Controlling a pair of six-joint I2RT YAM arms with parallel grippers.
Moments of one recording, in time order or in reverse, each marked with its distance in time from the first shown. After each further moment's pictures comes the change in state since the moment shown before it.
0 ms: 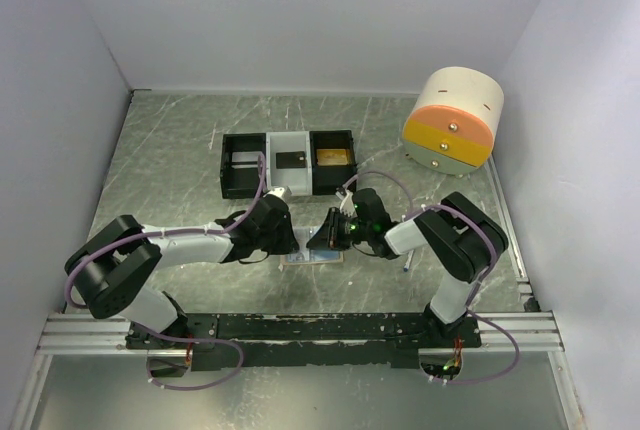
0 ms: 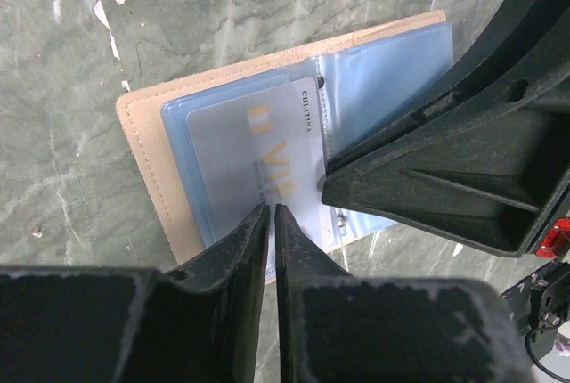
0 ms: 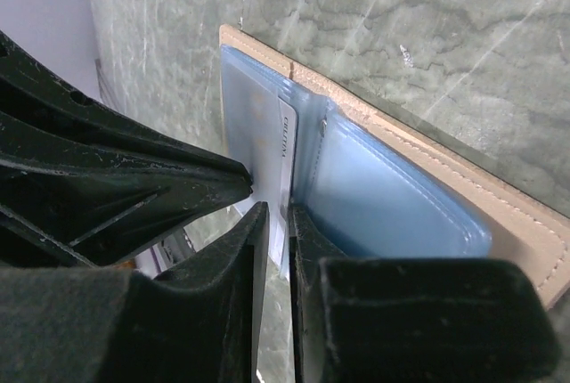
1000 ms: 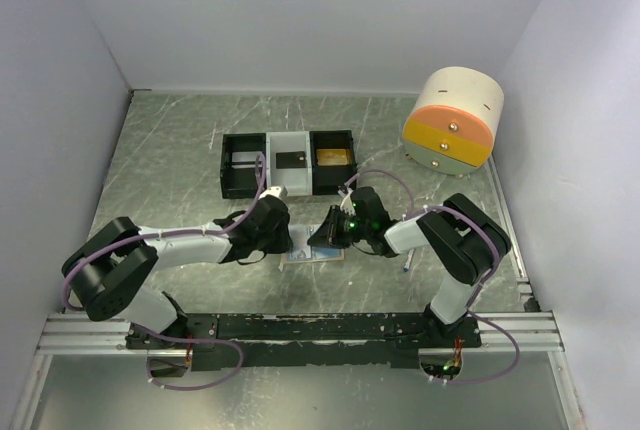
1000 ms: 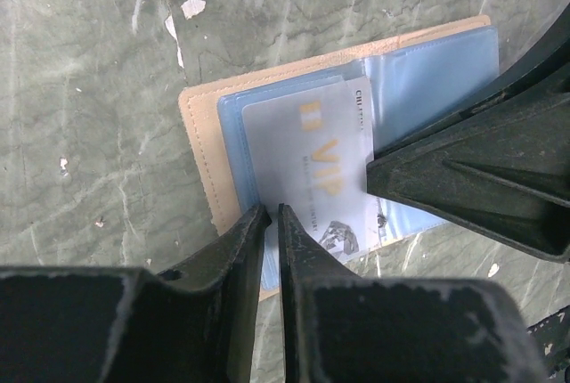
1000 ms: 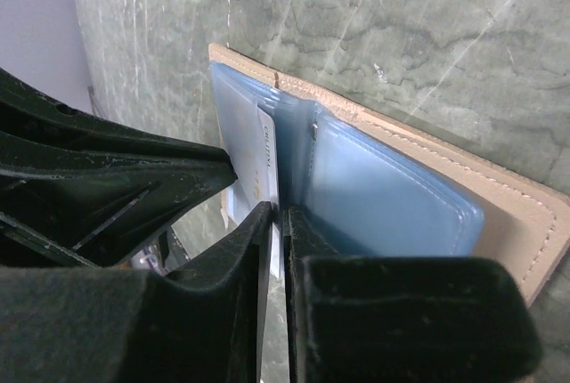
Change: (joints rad) left arm -0.003 -0.016 0.003 -0.050 -0.083 0.016; right arm 0.006 -0.020 0.021 -0.060 0.070 0.023
